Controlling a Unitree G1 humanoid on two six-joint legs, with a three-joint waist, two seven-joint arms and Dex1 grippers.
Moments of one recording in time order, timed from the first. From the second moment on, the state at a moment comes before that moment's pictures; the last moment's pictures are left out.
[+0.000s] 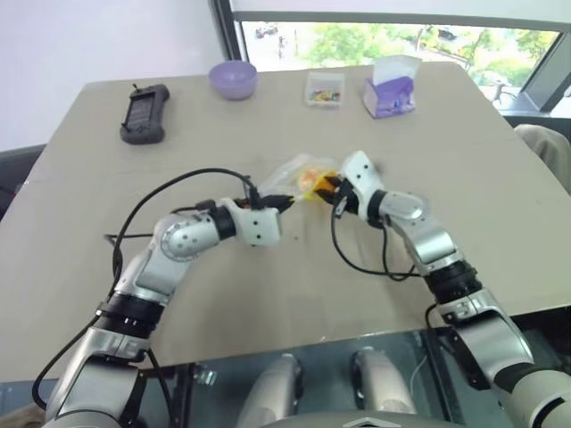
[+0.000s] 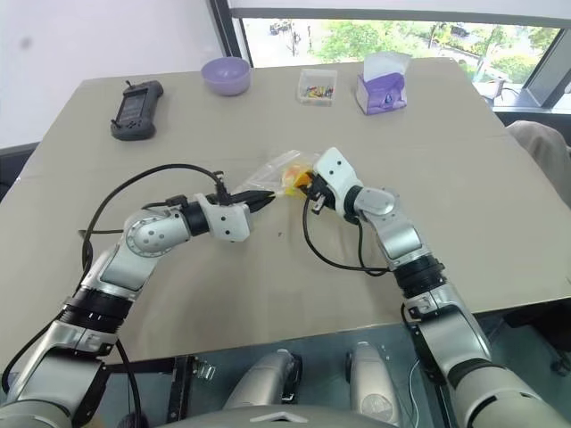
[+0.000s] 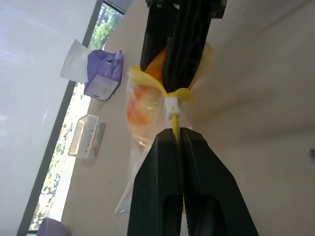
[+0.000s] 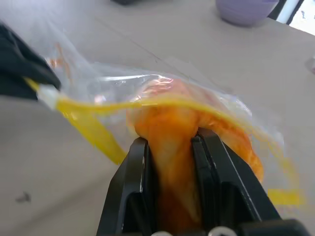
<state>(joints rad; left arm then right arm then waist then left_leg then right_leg) -0.46 0.69 -0.20 0.12 0.24 -0.46 -0.67 -0.71 -0.18 0.24 0.29 0.02 0.27 0.65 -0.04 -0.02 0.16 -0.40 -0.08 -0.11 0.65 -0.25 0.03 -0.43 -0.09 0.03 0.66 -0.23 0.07</state>
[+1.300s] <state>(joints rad) -0.48 0.68 -0.21 0.20 0.27 -0.61 -0.67 -0.79 -0.12 0.24 0.53 -0.09 0.07 0.55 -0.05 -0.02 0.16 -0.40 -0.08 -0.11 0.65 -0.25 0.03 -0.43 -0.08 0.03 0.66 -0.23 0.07</state>
